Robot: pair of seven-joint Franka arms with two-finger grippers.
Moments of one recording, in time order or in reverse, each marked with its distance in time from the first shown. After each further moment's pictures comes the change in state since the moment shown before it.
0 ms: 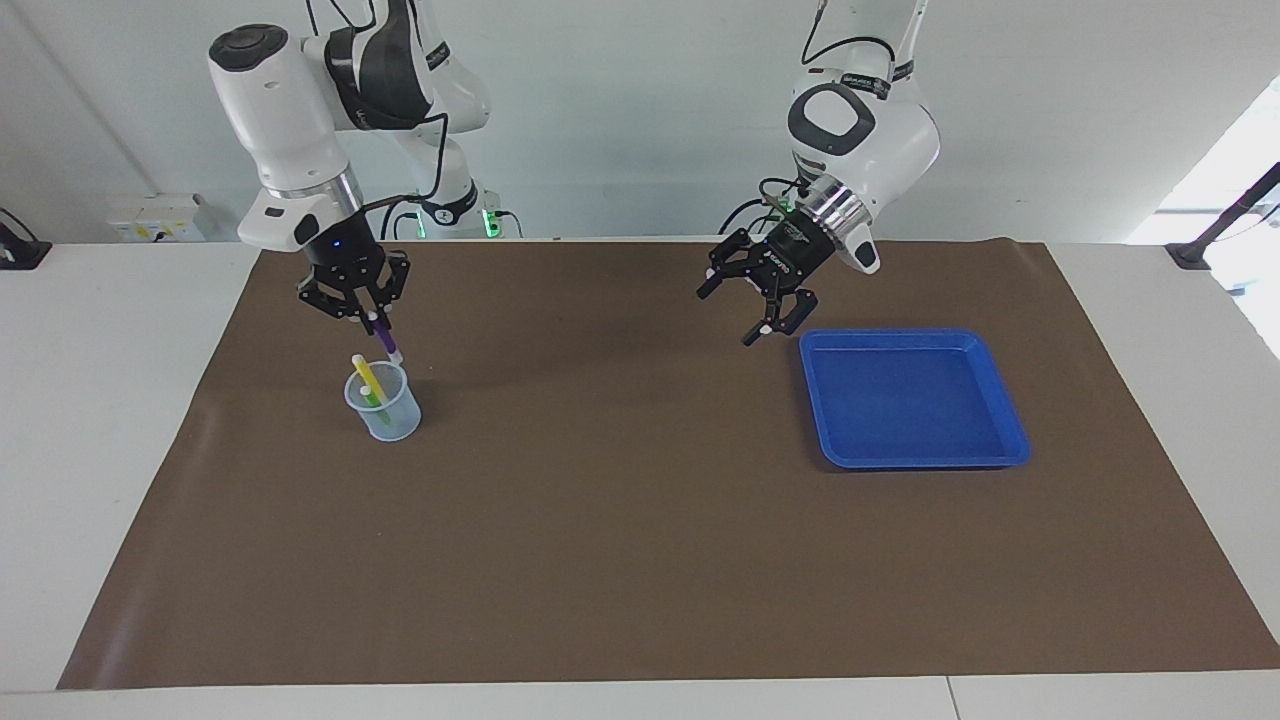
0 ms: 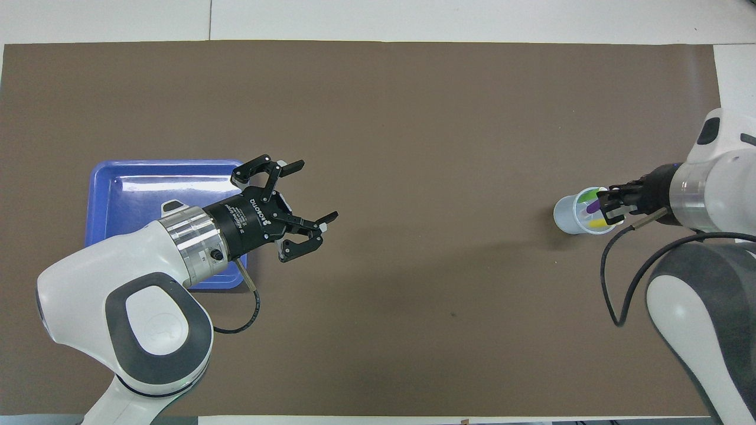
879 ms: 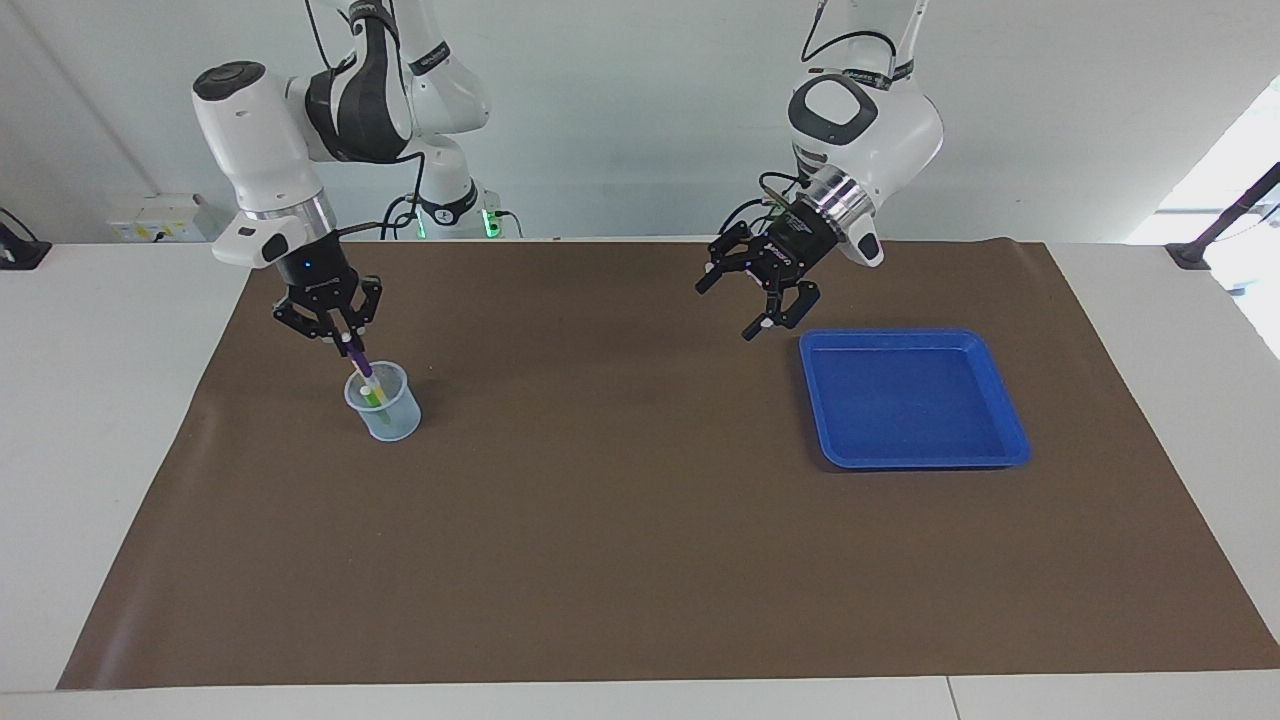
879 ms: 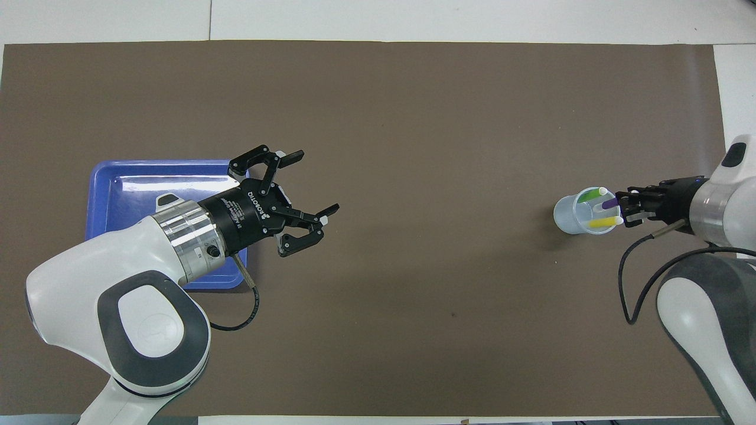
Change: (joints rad) left arm -0.001 -0.002 -0.001 0.034 0.003 0.011 0.002; right arm 0.000 -0.020 -0.061 -0.165 0.035 0.242 -0.031
